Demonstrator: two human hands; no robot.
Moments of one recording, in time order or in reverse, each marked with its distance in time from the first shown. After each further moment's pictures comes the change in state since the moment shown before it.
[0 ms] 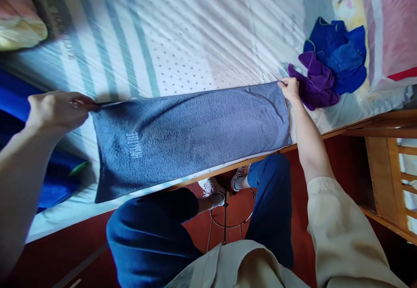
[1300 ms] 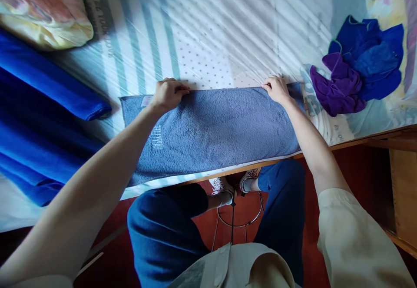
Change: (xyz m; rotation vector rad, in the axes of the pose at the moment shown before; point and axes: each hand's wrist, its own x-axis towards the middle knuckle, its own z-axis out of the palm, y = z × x) left_hand 0.052 0.124 0.066 -0.343 0.020 0.332; right_hand -0.005 -0.086 0.072 -0.050 -0.202 -0.484
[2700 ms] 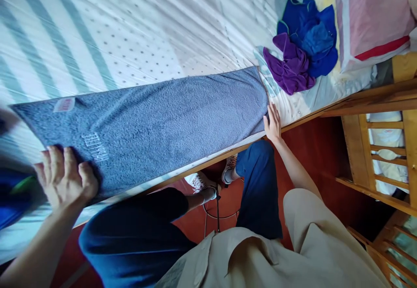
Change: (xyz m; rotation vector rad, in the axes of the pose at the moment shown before) left_hand -0.255 0.022 -0.031 0.065 0.054 -0.368; right_hand -0.273 -0.001 -0.019 -0.091 0.253 0.419
